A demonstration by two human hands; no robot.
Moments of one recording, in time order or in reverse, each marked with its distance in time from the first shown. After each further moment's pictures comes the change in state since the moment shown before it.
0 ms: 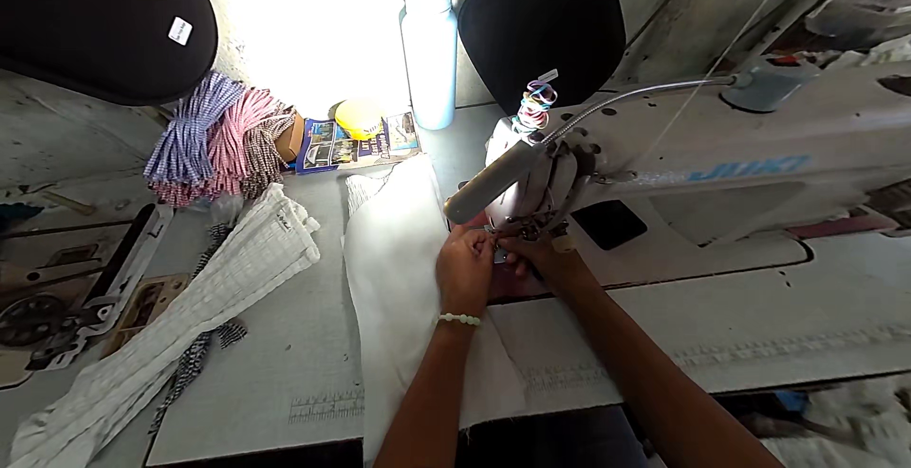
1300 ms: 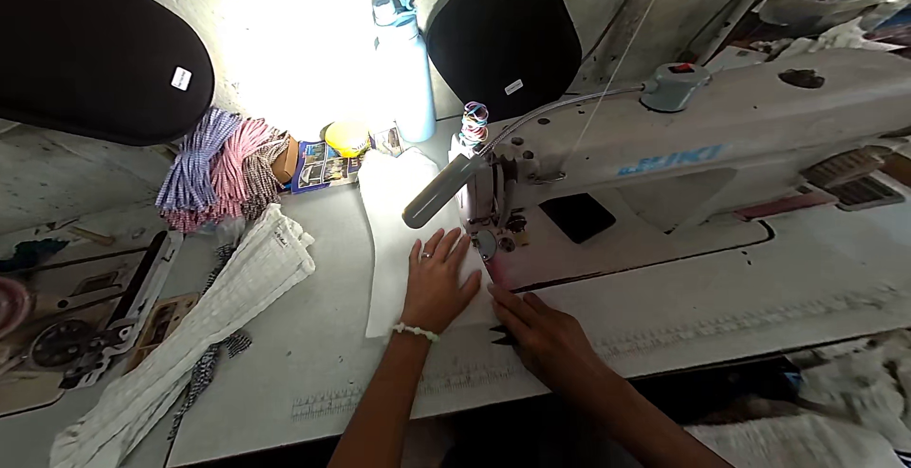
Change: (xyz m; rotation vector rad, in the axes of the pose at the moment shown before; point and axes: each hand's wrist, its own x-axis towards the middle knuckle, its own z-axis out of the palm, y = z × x) left_hand -0.012 -0.027 -0.019 0.500 -0.219 0.393; right_hand -0.089 0.065 -0.017 -1.151 0.126 -1.115
